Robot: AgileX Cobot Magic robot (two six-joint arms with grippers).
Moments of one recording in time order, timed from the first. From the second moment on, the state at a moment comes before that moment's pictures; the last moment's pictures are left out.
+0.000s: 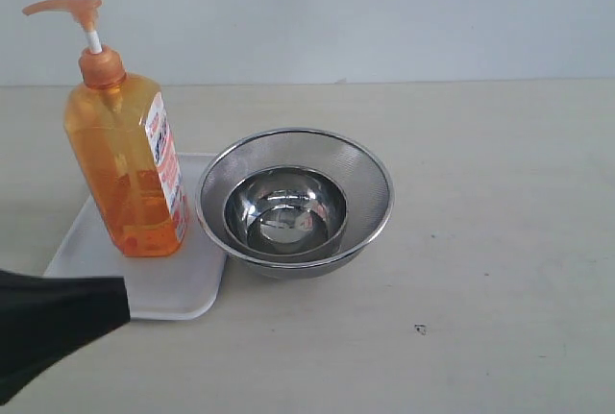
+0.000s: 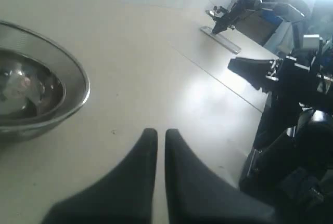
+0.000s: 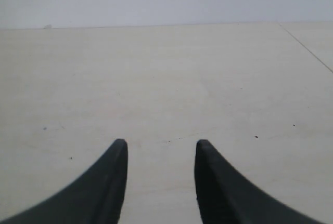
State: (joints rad) left arm 0.11 0.97 -0.12 -1.72 1.21 1.88; right arm -0.03 0.02 0.00 -0.04 0.33 0.05
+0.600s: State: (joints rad) left arm 0.11 0.96 0.00 -1.73 1.21 1.94; right arm -0.03 0.02 0.00 -0.04 0.33 0.05
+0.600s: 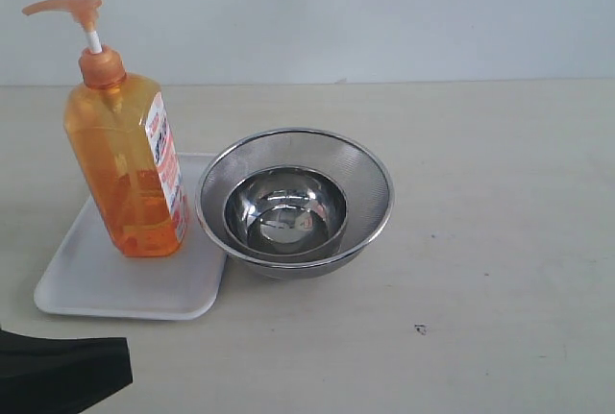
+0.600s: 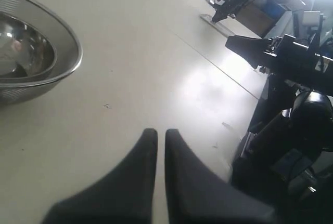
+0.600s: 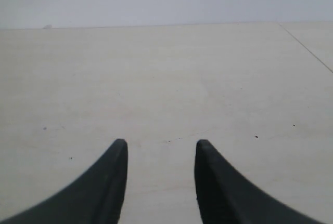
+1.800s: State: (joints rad) left arm -0.01 0.00 -0.05 -1.74 -0.17 1.75; right arm -0.03 0.02 0.00 -0.04 0.33 0.05
